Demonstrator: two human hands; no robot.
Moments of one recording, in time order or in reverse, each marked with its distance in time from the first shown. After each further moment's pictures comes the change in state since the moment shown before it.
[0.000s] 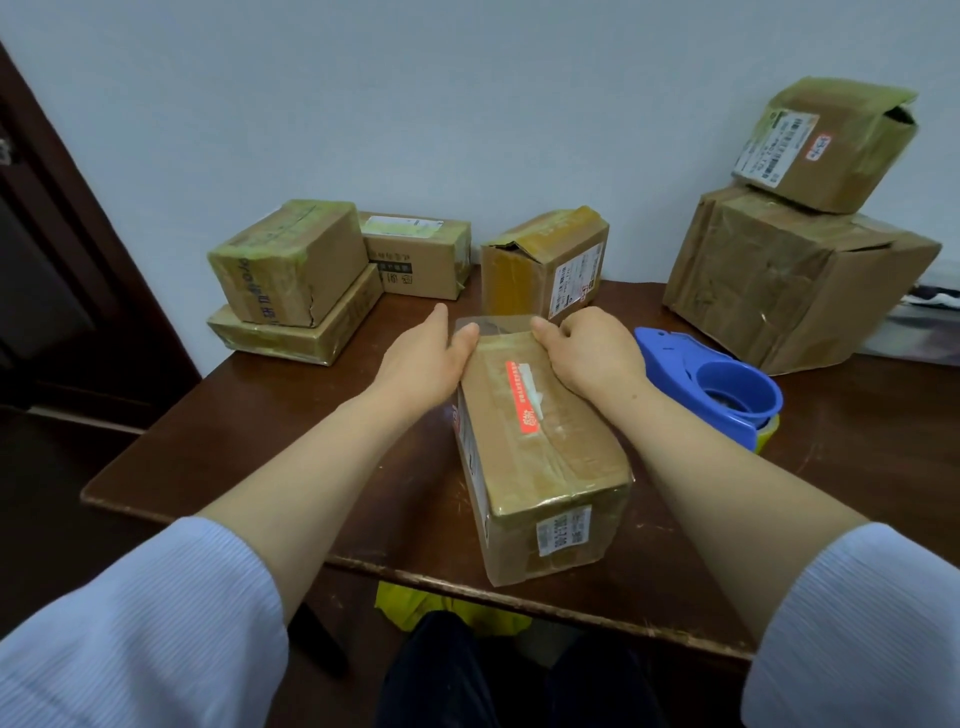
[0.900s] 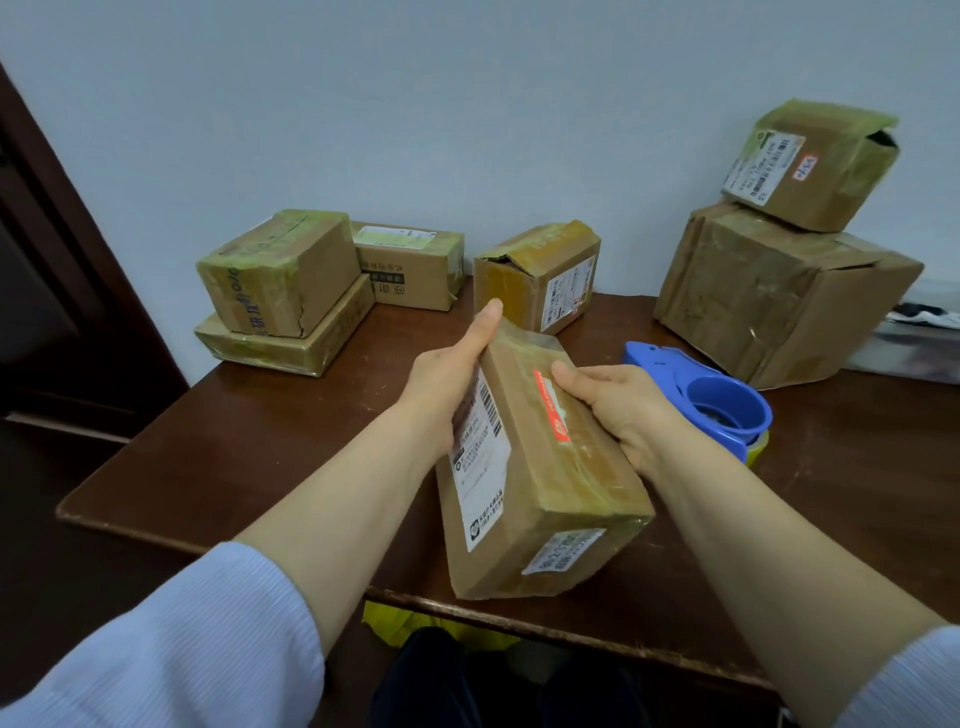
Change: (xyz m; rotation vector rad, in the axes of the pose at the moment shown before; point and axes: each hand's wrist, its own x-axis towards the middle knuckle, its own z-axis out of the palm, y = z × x) left_hand -0.016 0.030 0.010 -1.085 -0.152 -0.371; right_hand -0.034 0.025 -0.013 1.041 -0.269 0.378
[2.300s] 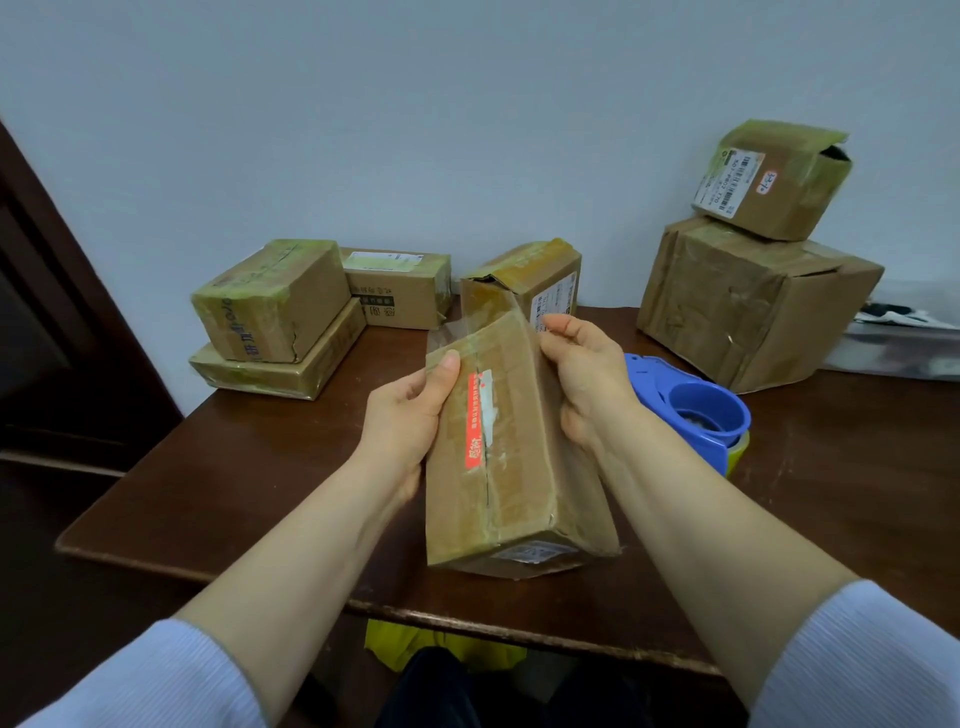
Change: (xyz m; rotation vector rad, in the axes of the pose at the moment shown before) left_hand -0.023 -0.013 -0.018 -0.113 0.043 0.192; right_hand 0.013 -0.018 0.031 0.234 0.200 -0.244
